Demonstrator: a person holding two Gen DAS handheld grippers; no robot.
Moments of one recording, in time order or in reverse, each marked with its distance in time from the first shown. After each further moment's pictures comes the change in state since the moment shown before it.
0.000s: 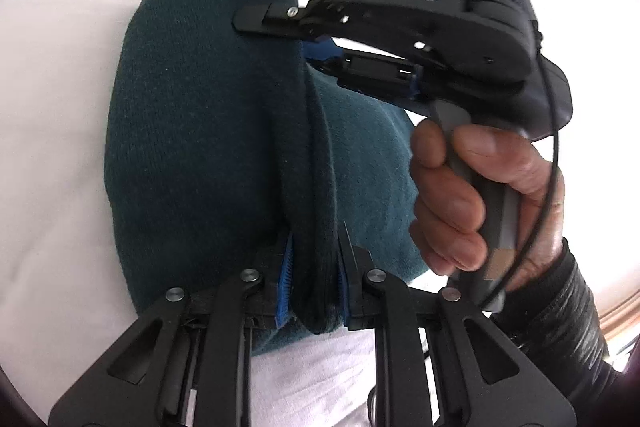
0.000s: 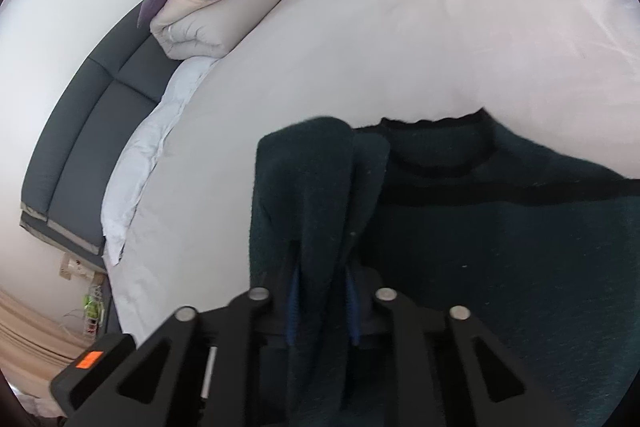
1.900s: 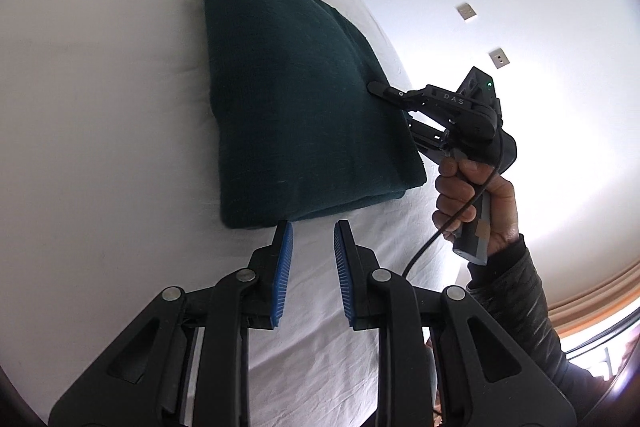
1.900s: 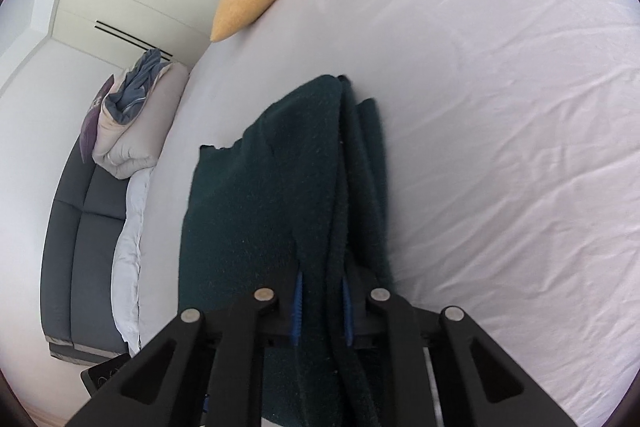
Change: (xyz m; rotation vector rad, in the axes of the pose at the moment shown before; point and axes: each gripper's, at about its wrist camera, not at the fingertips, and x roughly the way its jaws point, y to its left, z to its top) left arm -0.095 0.074 0.010 -0.021 0.132 -0.104; right arm -0.154 -0.188 -0.096 0.455 -0.180 -0.070
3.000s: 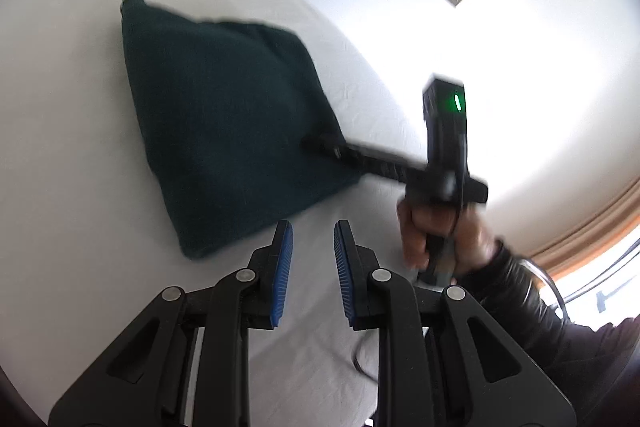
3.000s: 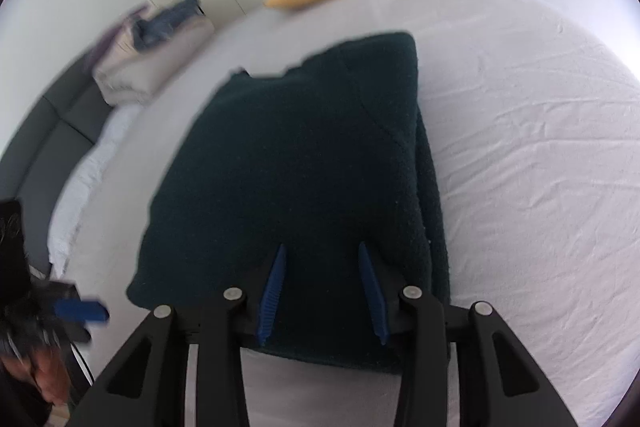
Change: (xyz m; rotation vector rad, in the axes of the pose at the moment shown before) left arm 0.003 -0.069 0.033 0.315 0.035 0.028; right arm -0.021 0.025 -0.091 -0.365 -0.097 -0.117
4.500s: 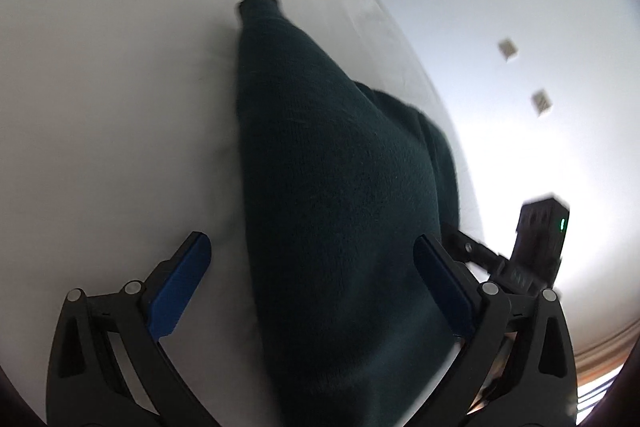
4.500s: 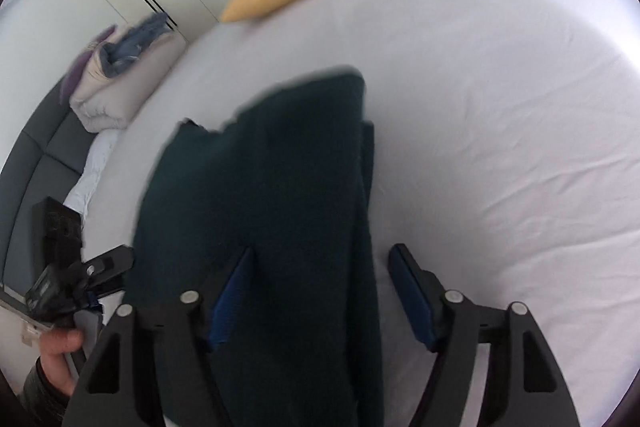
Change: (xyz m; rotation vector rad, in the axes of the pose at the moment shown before) left arm 0.072 0.131 0.089 -0.329 -0.093 0.120; right arm 0.032 -0.052 0.063 0.098 0.044 -0.040
